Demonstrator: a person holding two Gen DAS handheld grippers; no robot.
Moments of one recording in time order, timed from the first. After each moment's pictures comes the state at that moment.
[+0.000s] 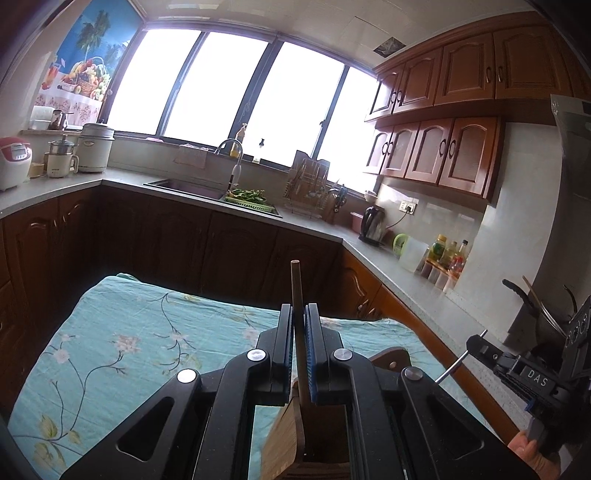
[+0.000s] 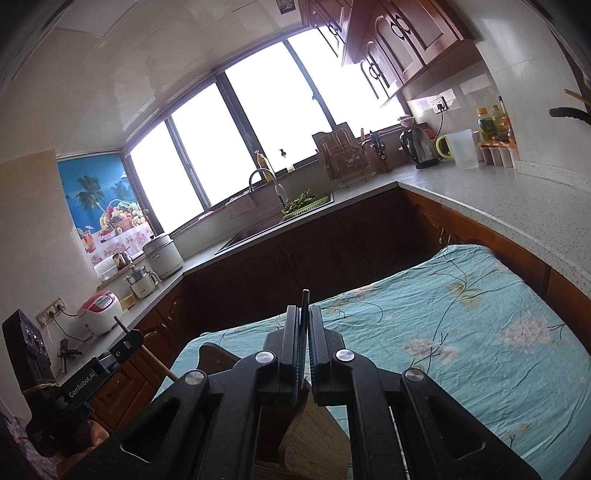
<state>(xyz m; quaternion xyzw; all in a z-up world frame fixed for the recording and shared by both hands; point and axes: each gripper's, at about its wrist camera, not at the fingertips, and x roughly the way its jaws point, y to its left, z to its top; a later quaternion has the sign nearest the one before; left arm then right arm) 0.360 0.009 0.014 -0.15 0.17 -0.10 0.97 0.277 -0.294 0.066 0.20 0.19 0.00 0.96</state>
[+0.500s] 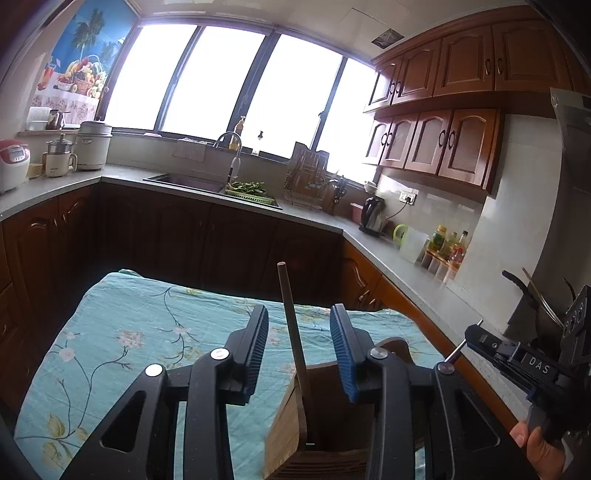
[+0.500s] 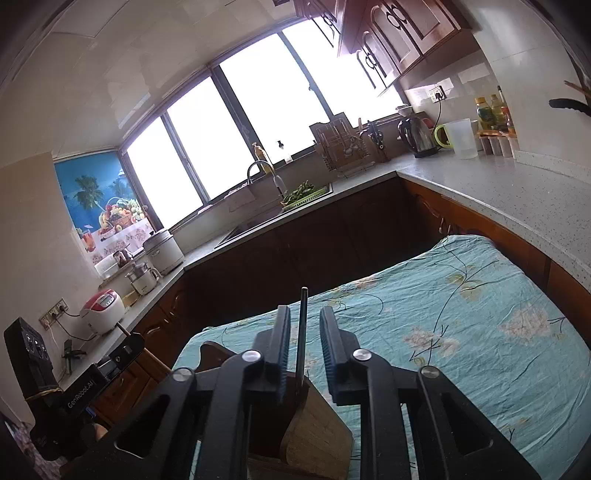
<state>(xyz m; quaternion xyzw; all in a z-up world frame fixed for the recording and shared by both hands) 0.347 0.034 0.038 -0.14 0.19 -0.11 0.97 0.278 -0.297 0.069 0.21 0.21 0.00 0.96</state>
